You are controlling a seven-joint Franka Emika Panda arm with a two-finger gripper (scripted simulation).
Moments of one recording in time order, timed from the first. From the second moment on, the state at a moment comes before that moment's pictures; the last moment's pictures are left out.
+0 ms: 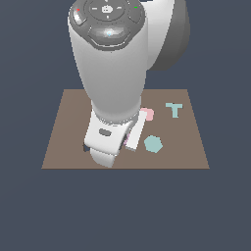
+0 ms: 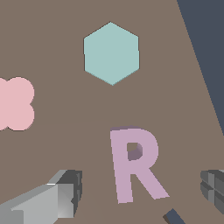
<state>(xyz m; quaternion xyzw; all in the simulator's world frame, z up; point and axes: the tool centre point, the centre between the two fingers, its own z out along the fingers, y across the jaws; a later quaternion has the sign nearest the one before) 0.060 -0.016 0.060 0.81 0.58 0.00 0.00</state>
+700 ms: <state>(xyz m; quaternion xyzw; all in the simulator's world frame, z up) 0.064 -0.012 0.049 0.78 0.62 0.00 0.00</state>
